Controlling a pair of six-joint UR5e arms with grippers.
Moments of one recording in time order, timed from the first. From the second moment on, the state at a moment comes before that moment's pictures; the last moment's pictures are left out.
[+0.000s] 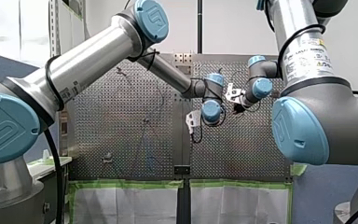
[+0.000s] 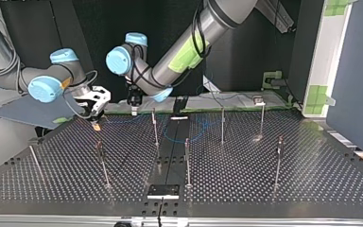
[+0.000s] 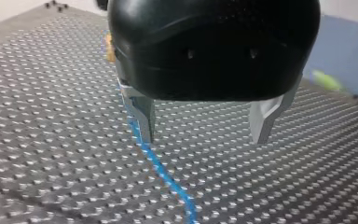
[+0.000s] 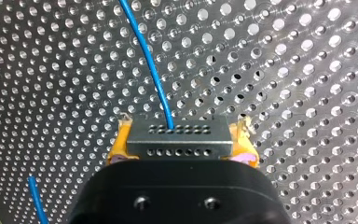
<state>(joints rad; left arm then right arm) -0.79 -2.42 -1.10 -2.94 -2.15 -1.90 1.82 -1.08 1.51 -0.12 1.31 1.76</state>
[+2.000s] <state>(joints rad) -0.79 -2.52 -0.83 -3.14 -2.24 -1.94 1.81 -1.18 1.47 -0.09 1.26 1.77</state>
